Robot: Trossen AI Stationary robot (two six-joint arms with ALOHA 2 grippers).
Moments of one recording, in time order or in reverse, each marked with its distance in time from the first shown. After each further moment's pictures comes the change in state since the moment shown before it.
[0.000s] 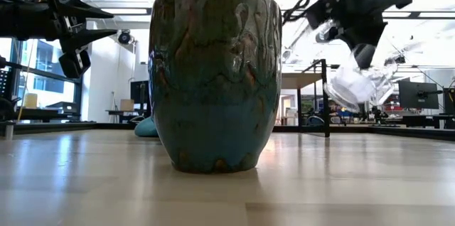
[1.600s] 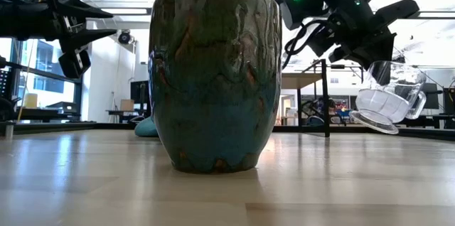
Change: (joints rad) left arm 0.000 0.000 0.000 -0.002 0.012 -0.004; right arm 0.000 0.147 -0.001 -0.078 -0.127 0.018
